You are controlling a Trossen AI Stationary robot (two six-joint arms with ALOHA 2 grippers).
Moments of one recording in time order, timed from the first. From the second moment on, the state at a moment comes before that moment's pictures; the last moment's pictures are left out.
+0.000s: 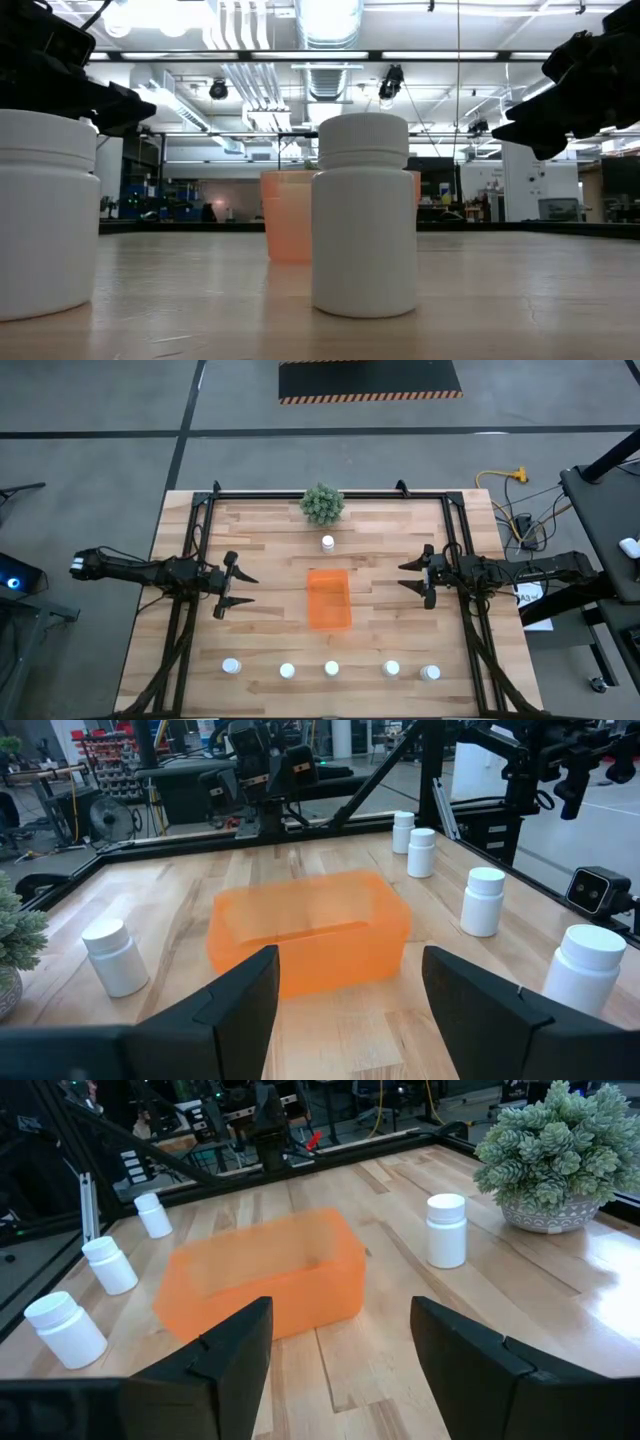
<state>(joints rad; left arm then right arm) -0.14 0.22 0.01 0.04 0.00 0.06 0.08 0.23 0.01 0.04 0.18 0.27</state>
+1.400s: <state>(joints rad) -0.14 0.22 0.01 0.04 0.00 0.06 0.08 0.23 0.01 0.04 0.18 -0.28</state>
